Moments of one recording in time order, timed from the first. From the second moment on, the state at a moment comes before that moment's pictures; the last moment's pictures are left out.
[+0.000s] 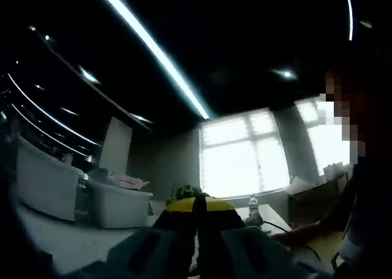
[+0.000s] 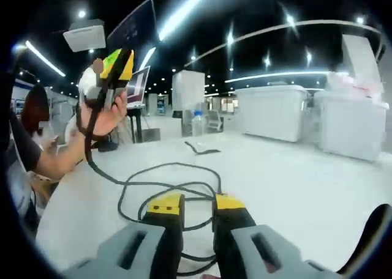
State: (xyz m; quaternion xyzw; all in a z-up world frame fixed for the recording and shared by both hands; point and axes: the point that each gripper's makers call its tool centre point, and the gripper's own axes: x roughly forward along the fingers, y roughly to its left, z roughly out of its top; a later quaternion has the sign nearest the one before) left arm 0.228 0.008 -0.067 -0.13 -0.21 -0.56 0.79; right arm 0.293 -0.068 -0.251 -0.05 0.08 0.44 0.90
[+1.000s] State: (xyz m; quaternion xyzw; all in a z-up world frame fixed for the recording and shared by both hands) left arm 0.224 -0.019 -0.087 -0.01 -0.14 -0.56 0.82; right arm 0.311 -0.067 -0.158 -0.20 -0.10 0.35 0.91
